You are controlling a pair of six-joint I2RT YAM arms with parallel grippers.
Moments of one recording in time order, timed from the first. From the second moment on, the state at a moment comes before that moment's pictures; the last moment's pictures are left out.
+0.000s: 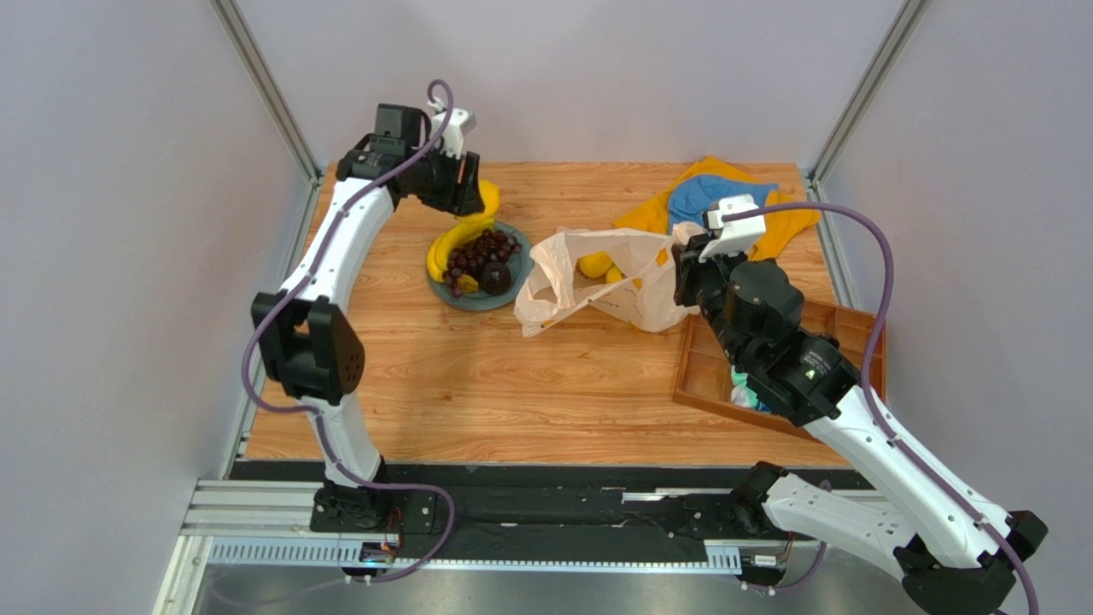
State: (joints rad) left arm -0.19 1.90 1.88 -0.77 0.40 0.15; right arm 0.74 0.88 1.06 -0.29 0.49 0.10
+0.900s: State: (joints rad) left arm -0.63 1.40 1.53 -0.46 0.66 0.16; right arm 0.74 0.92 1.06 -0.30 0.49 0.11
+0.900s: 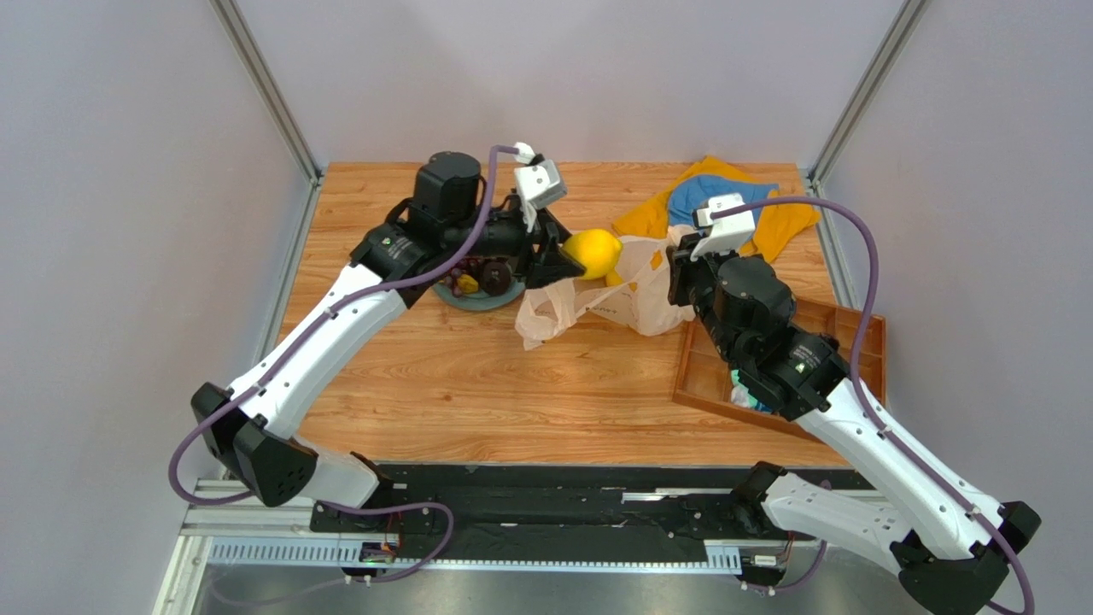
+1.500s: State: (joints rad) left arm -0.72 1.69 1.57 -0.53 0.33 0.13; right arm 0.74 0.91 1.06 -0.30 0.47 0.11
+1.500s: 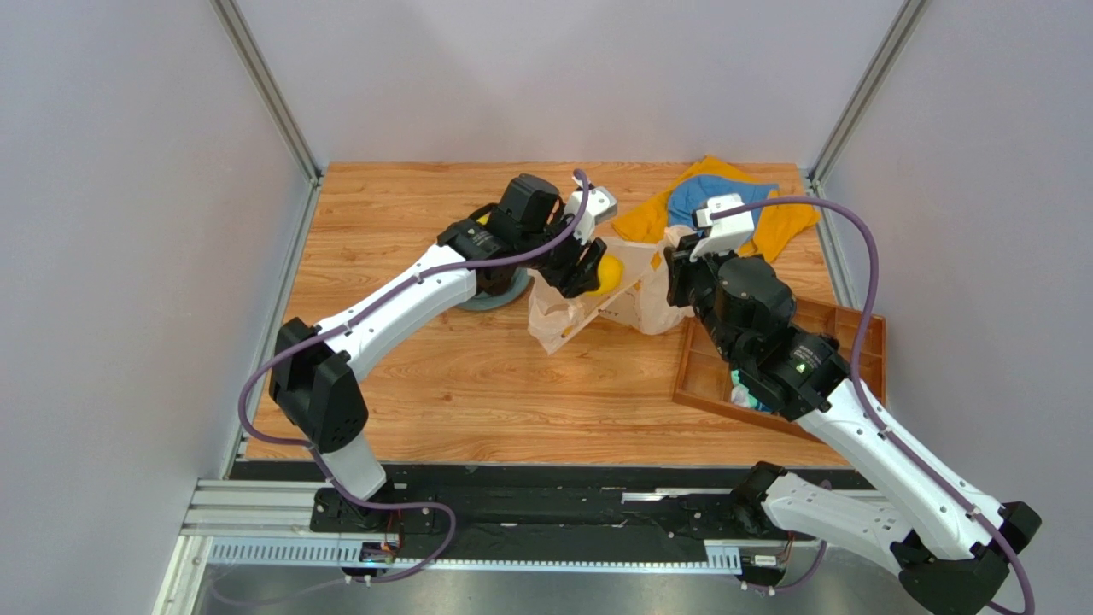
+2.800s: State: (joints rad) left arm -0.52 1.48 1.47 -0.38 0.38 0.09; right arm 0.74 0.91 1.06 -0.31 0.46 0.12
